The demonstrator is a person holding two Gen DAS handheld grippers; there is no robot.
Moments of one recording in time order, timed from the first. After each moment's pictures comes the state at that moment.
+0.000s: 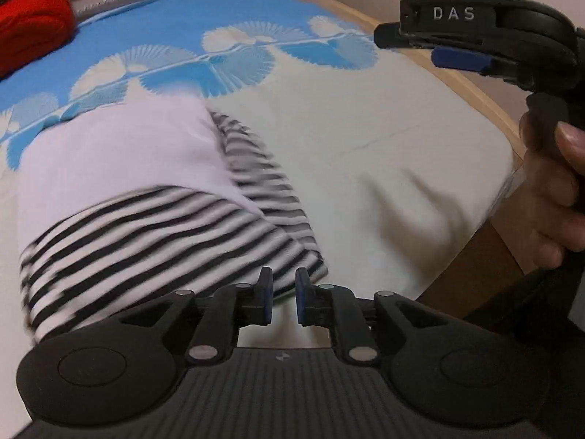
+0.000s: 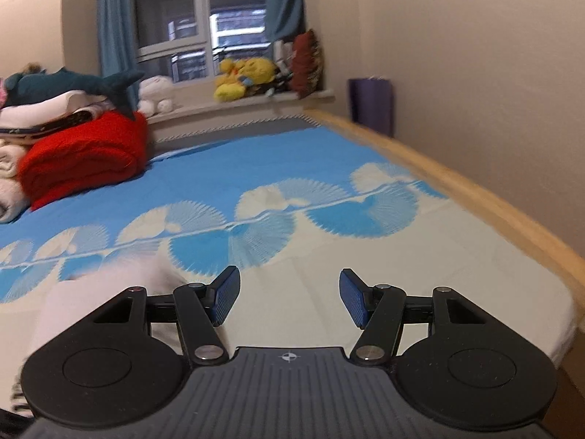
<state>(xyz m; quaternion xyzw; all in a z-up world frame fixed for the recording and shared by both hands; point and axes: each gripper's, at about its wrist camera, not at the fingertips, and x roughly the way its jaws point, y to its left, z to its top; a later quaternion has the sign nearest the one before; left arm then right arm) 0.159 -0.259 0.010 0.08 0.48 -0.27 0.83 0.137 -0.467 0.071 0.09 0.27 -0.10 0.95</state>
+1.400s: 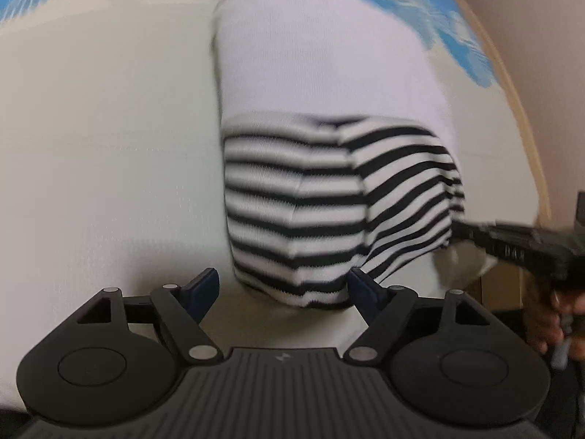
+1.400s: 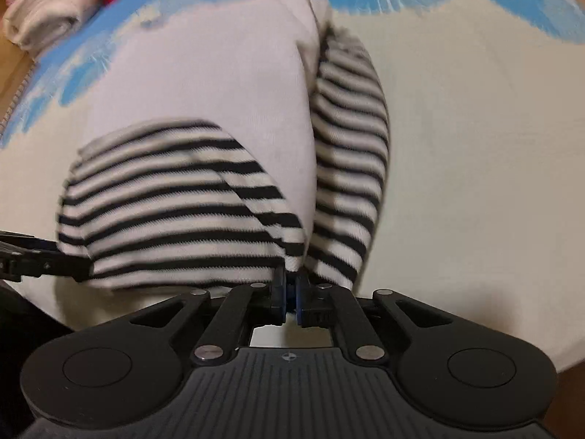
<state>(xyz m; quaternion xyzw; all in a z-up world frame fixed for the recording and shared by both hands) 0.253 -0.043 -0.030 -0.08 0.64 -0.21 0.74 0.182 -0.384 -0.016 0.11 0.58 0.10 0.80</state>
